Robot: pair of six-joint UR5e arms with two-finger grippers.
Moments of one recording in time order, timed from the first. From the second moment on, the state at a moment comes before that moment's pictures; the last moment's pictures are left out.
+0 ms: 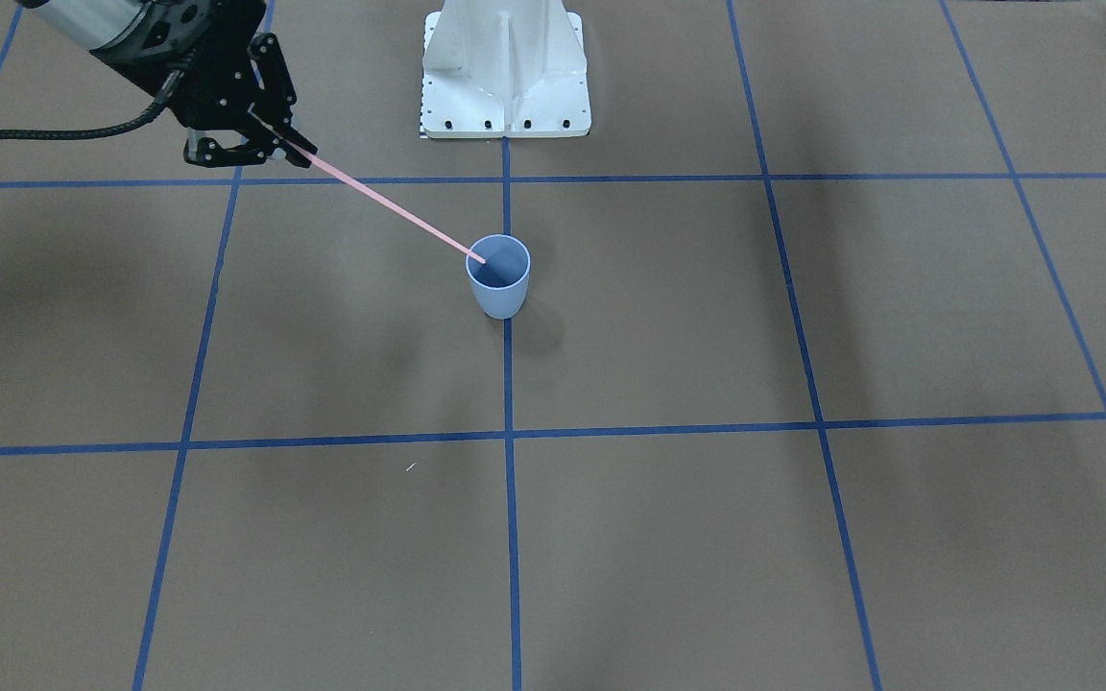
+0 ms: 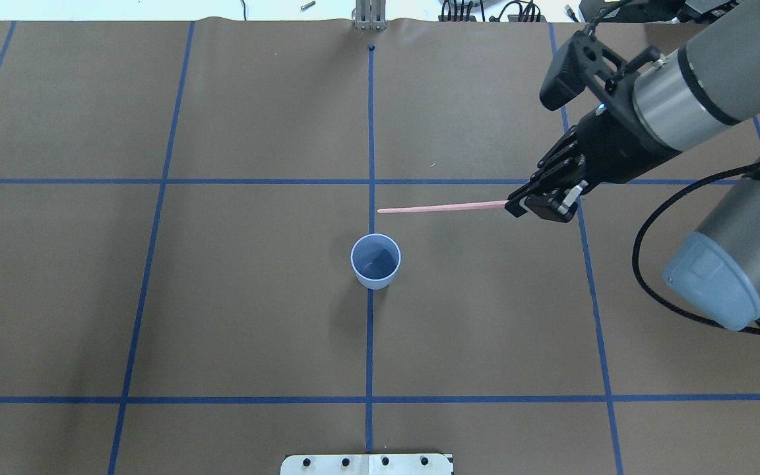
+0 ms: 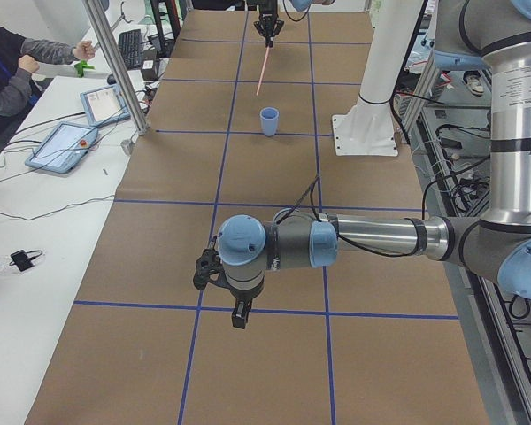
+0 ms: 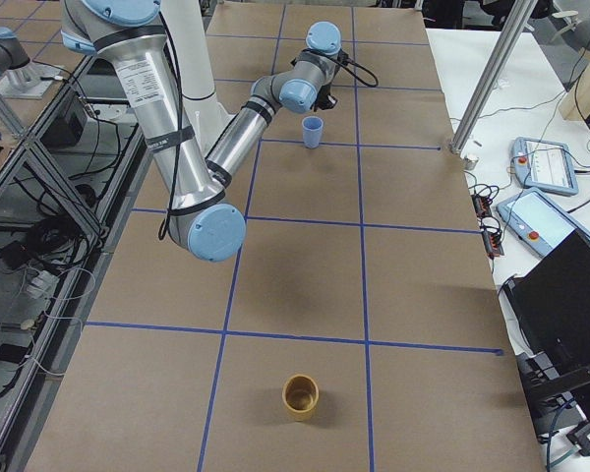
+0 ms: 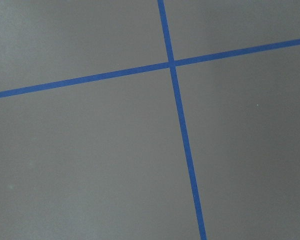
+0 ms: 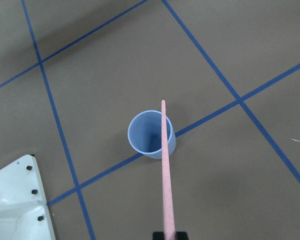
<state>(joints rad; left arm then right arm) -1.68 -1.46 -1.73 -1.44 -2.38 0.31 0.86 -1.16 2.12 -1.48 2.40 0.14</state>
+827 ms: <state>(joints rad) -1.68 -1.46 -1.72 -1.44 -2.39 0.31 0.76 -1.14 2.15 -1.61 2.19 0.18</state>
